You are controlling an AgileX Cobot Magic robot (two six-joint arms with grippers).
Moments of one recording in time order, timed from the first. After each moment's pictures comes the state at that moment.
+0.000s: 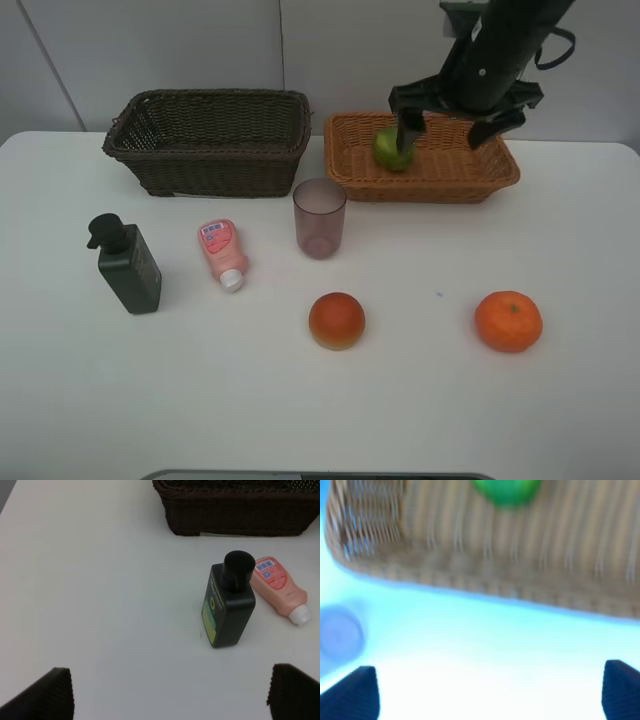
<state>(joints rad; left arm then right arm) -0.02 -0.01 -0.51 0.01 1.06 -0.02 0.38 1.81 -1.41 -0.12 0.93 0.23</state>
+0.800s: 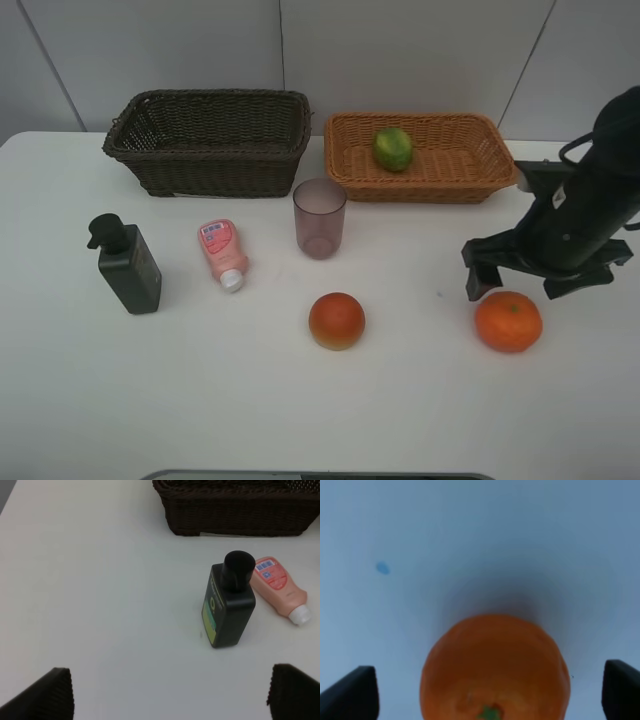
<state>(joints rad) -0.02 -0.01 -0.51 0.01 1.06 -0.02 0.27 1.58 -0.72 -0.10 0.68 0.31</state>
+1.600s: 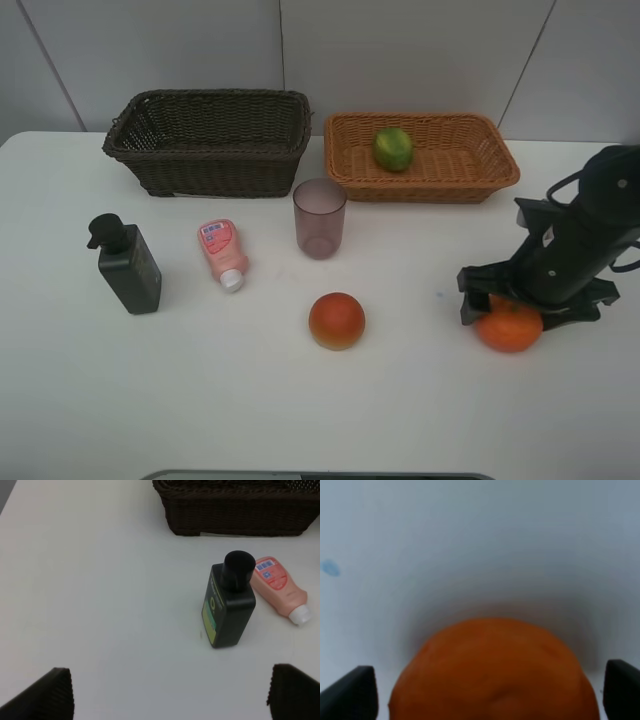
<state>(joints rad) -0.02 -0.01 -0.51 0.01 1.06 -0.02 0.25 1.68 -0.63 -0.05 0.50 0.33</state>
